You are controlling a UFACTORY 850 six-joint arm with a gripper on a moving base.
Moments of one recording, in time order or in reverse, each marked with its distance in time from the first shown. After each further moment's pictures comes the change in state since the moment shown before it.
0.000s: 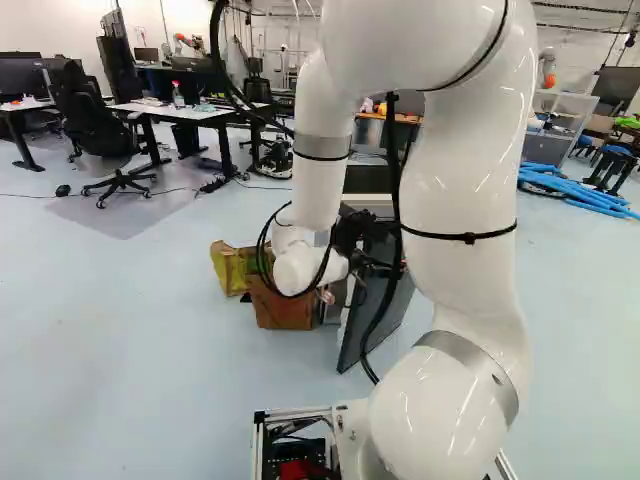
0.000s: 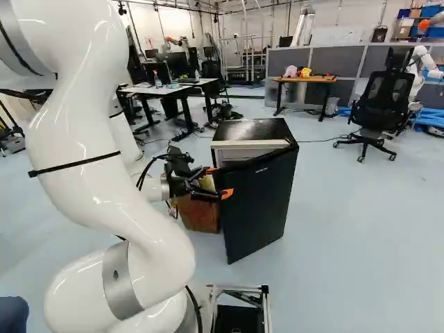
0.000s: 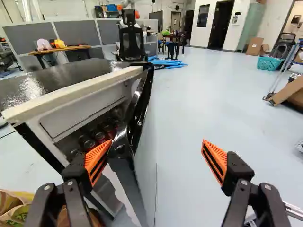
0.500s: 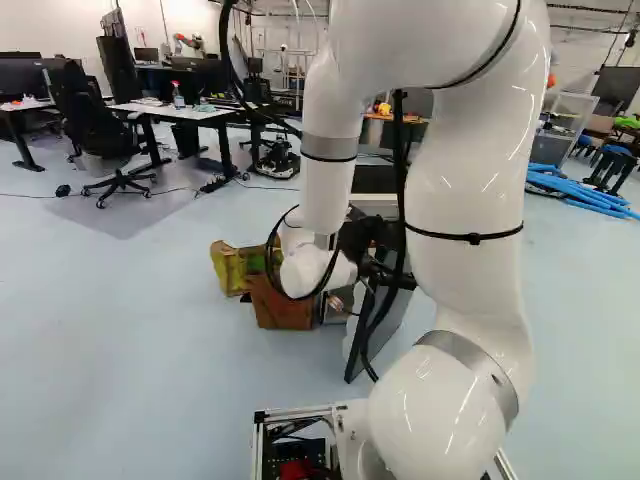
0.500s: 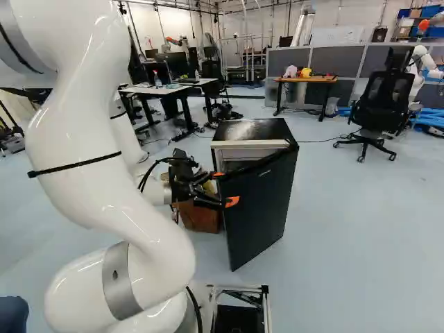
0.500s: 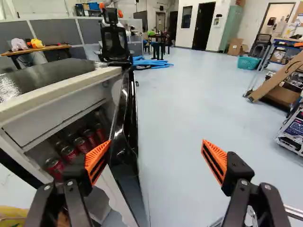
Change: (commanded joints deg) arm -1.7 1.0 2.2 4.2 0.0 0.0
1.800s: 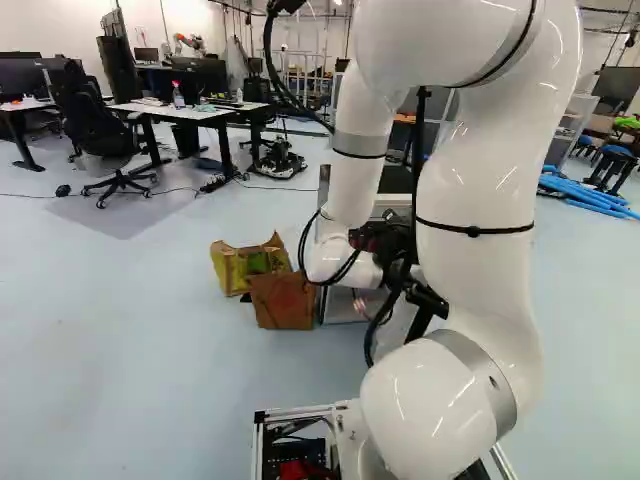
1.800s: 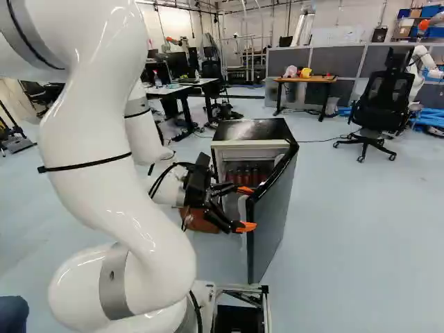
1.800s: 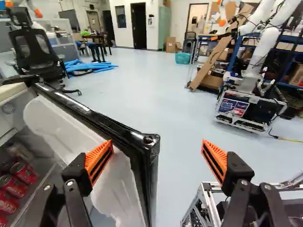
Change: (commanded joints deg) arm -13.4 0.3 -0.2 12.1 0.0 0.0
